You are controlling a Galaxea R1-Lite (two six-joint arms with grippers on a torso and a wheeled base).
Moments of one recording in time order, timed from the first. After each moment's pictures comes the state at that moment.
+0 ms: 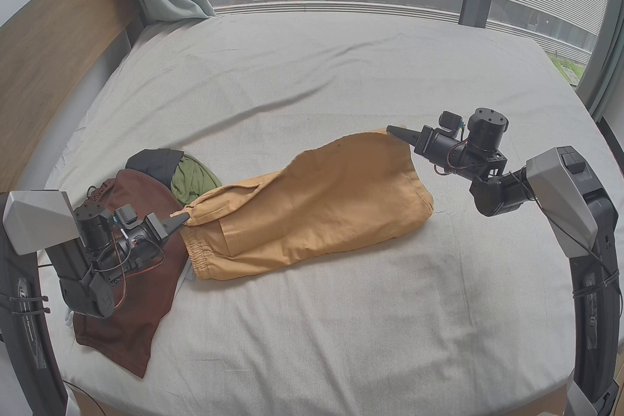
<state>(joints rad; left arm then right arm) 0.06 2.32 -0.63 -1.55 -0.62 -0.77 0.18 2.52 -1.70 -0.91 0.69 0.61</state>
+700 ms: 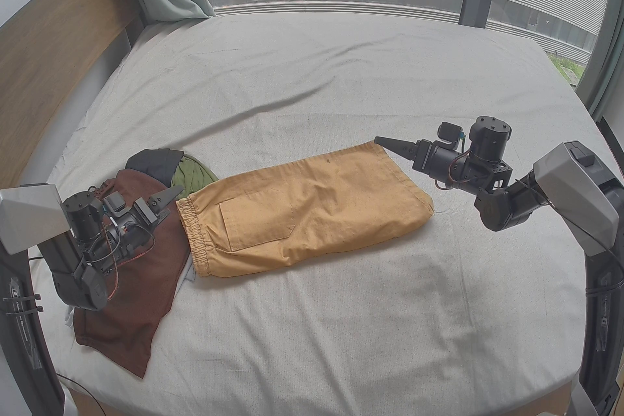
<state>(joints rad) 0.09 2.28 -0.66 -1.55 -0.56 -0.81 0.22 2.40 -1.44 -0.98 0.67 0.55</state>
